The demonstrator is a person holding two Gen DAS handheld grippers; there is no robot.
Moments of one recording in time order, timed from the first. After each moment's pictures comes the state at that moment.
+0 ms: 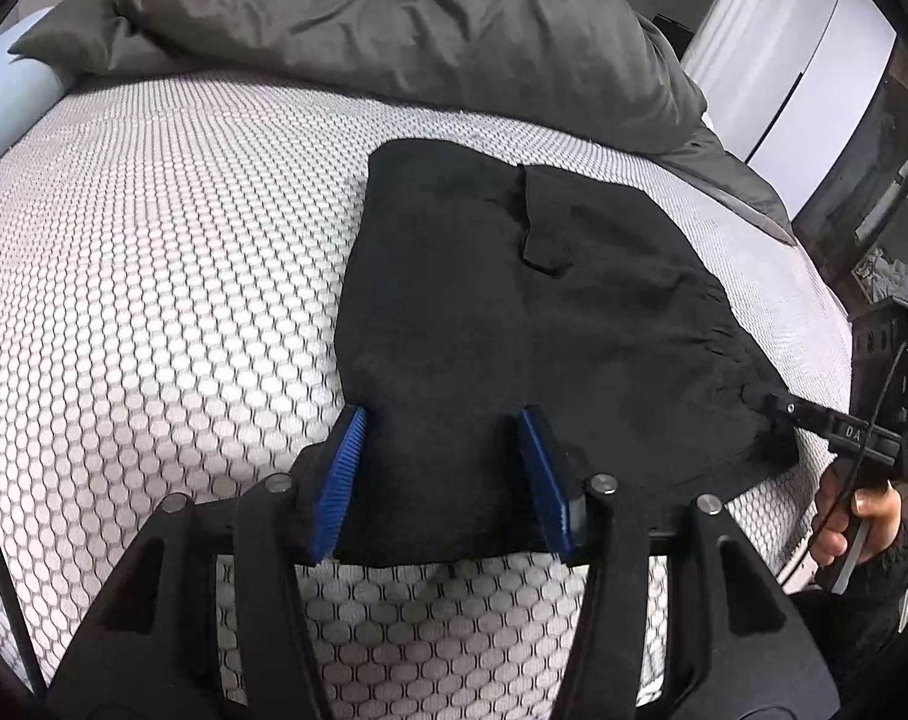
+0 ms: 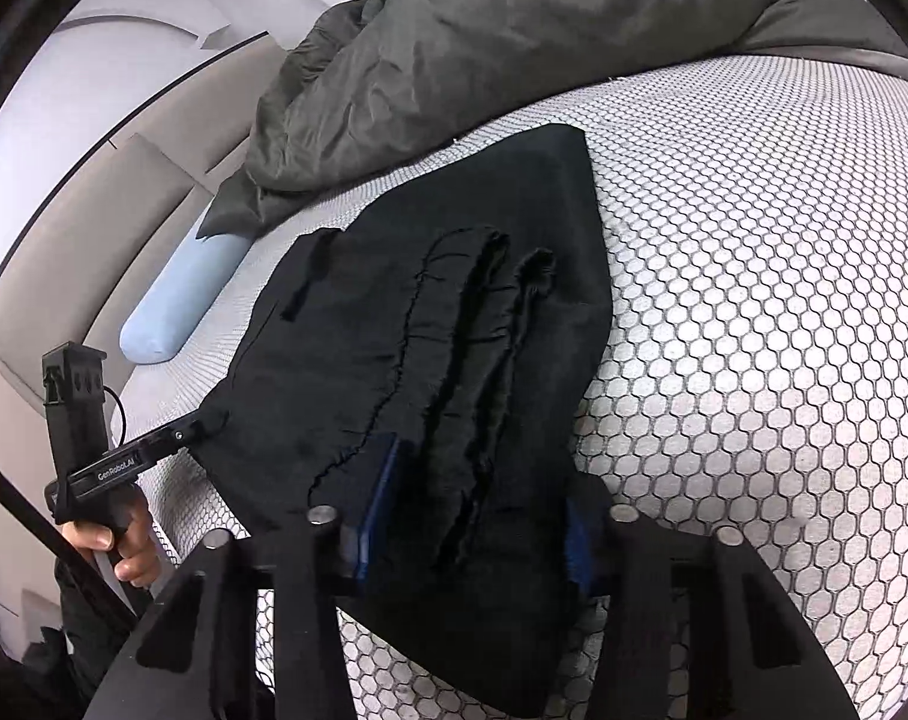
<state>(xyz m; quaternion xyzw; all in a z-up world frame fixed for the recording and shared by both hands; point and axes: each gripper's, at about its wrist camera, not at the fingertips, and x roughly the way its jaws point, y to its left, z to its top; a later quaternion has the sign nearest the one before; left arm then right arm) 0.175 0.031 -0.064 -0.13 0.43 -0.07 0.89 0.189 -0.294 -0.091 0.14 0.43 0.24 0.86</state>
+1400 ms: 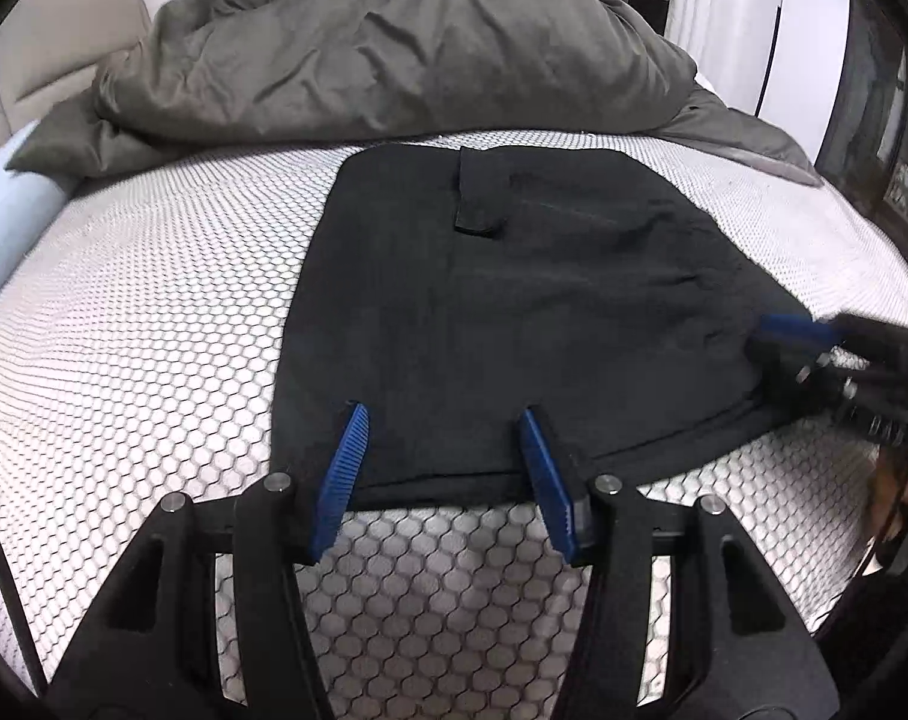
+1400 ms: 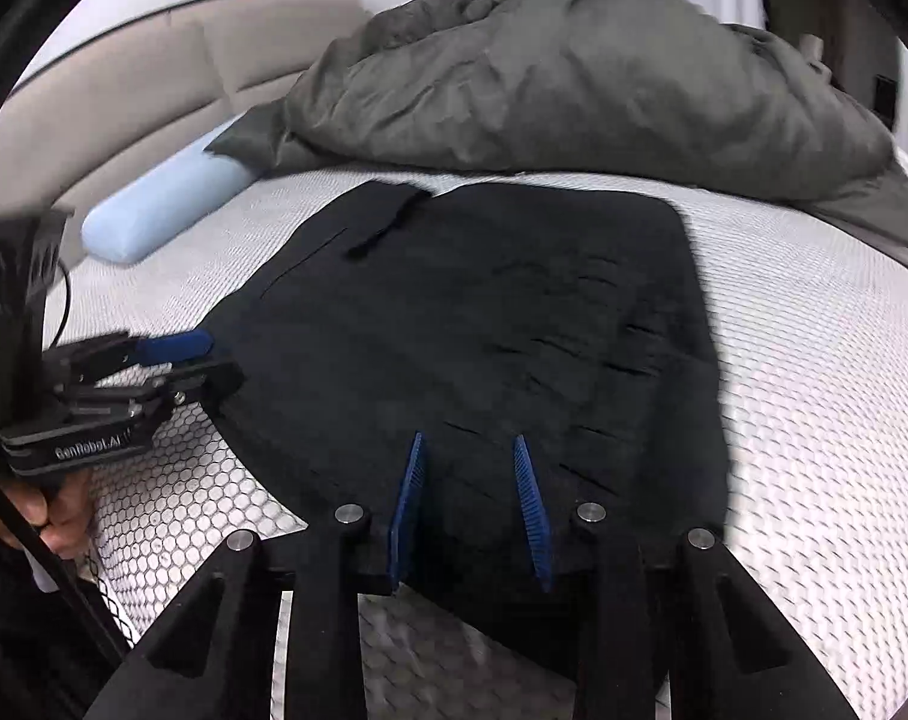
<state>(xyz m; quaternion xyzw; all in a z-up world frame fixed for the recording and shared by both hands) 0.195 -0.028 -0.078 -0.01 0.39 -0.04 0.92 0.188 -0.224 -0.082 -0.04 0.36 0.20 0.91</state>
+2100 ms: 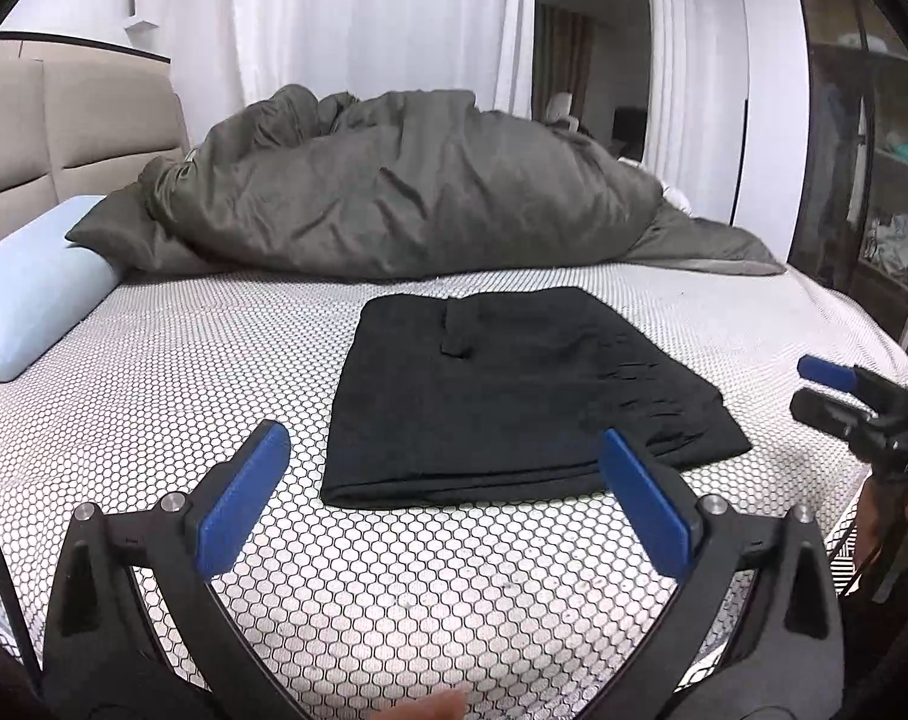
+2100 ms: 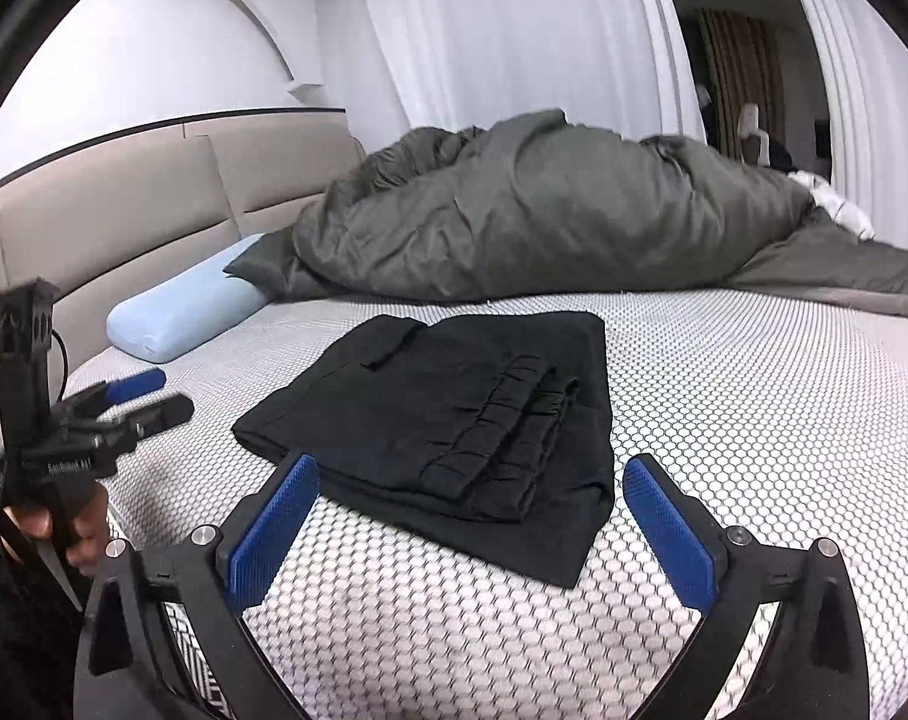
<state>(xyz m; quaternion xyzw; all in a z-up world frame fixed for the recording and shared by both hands) 0.073 -0.026 -0.005 -0.03 0.23 -0.04 0.97 0.087 -0.269 -0.040 0.01 0.21 0.20 0.96</state>
